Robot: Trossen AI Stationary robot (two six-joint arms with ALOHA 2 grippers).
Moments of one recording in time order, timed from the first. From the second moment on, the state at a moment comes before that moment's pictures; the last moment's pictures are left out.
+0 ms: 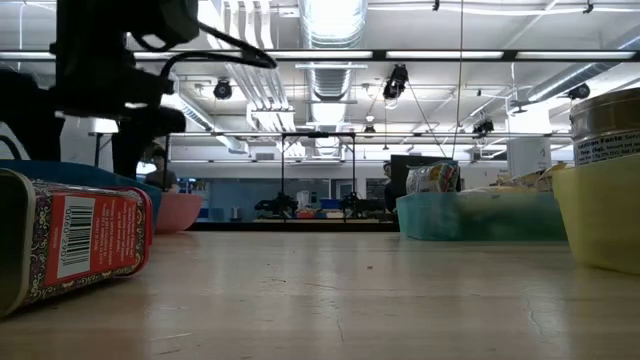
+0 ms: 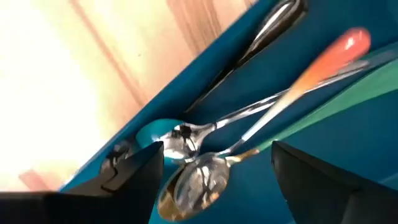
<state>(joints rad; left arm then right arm) -0.25 1.48 0.89 -1.02 -0.09 0.22 1.00 1.49 1.38 -1.37 0.50 2.02</state>
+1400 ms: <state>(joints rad) -0.53 1.71 1.20 -0.58 0.11 -1.97 0.99 1.49 1.38 -1.38 0.68 1.65</state>
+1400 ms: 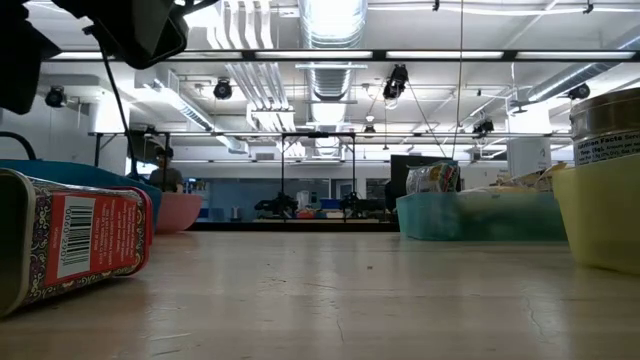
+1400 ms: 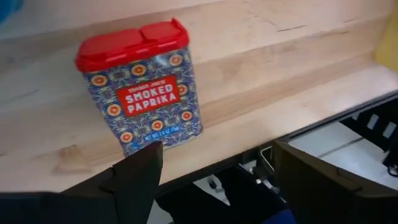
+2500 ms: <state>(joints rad) -0.53 1.82 1.32 -0.79 -0.04 -2.05 1.00 1.49 1.36 -1.37 0.68 1.64</state>
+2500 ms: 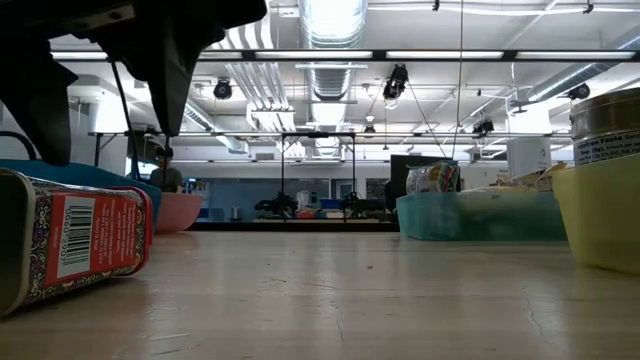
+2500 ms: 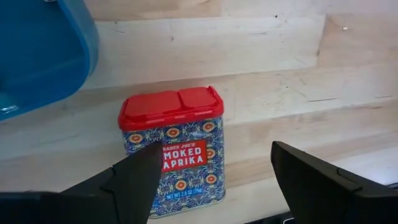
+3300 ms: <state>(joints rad) -0.53 1.82 1.32 -0.81 0.00 -2.00 1.00 1.49 1.35 -1.35 0.68 1.61</state>
